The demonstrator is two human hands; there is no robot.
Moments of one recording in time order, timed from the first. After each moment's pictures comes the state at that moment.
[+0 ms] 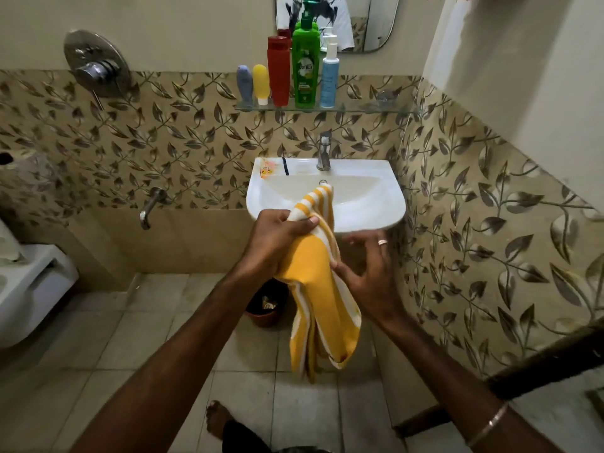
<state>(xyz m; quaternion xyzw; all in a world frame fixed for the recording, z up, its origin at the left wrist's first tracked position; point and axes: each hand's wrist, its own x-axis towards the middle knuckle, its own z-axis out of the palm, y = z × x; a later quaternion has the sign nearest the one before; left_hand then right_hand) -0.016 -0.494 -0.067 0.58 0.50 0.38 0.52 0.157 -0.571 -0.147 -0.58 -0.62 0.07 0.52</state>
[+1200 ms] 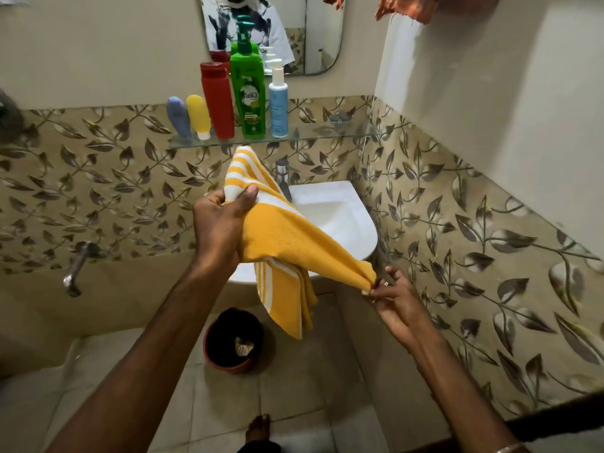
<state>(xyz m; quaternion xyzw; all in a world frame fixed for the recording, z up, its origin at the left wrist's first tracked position) 0.028 -0.344 -0.013 0.50 0.44 0.54 0.51 0.255 -0.486 -0.150 -0.49 -0.09 0.49 0.72</state>
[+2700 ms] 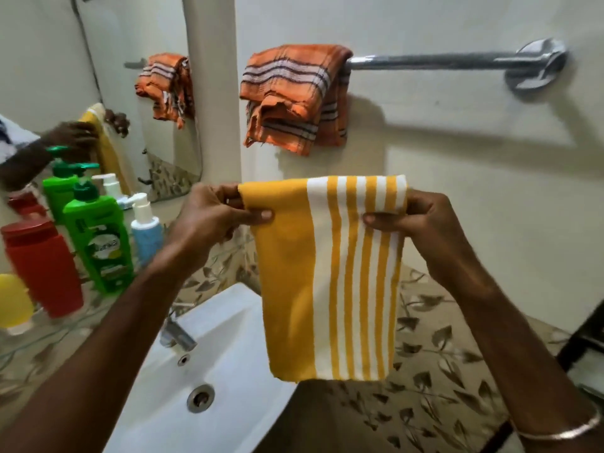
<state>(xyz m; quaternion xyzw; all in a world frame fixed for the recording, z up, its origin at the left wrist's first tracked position) 0.161 -0.161 0.126 0.77 0.01 0.28 0.57 0.259 -0.437 0.136 -0.73 -0.33 -0.06 0.59</state>
